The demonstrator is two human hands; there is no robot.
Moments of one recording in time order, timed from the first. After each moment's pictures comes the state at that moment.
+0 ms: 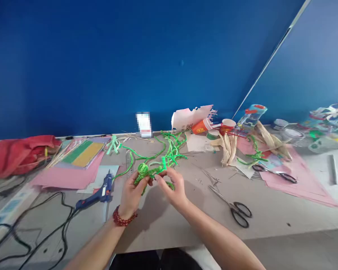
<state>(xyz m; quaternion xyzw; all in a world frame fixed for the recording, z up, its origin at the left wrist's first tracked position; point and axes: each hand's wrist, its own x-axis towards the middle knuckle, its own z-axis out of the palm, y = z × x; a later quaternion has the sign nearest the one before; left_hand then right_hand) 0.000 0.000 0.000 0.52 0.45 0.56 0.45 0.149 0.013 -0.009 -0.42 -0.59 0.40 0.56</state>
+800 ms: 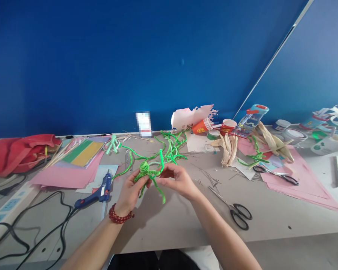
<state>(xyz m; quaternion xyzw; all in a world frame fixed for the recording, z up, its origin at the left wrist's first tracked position) -0.004 0.010 -0.009 0.43 0.43 0.54 0.58 0.187 0.036 0.006 -0.31 -0.58 0.61 0.44</state>
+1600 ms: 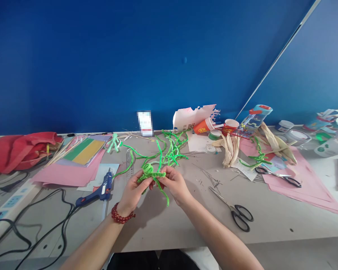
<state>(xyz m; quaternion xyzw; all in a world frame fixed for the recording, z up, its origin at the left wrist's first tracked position) -0.001 0.007 -0.005 0.49 0.40 0.52 0.57 0.157 0.026 -0.016 -0.34 -0.44 0.67 0.48</state>
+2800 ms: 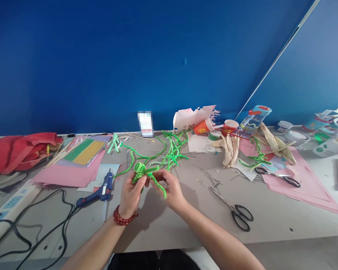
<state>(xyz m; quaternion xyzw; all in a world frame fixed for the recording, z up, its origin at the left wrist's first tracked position) 0.003 0.001 -0.003 0.47 0.46 0.60 0.45 0.145 0.013 -0.023 -0.33 -0.59 0.52 0.52</state>
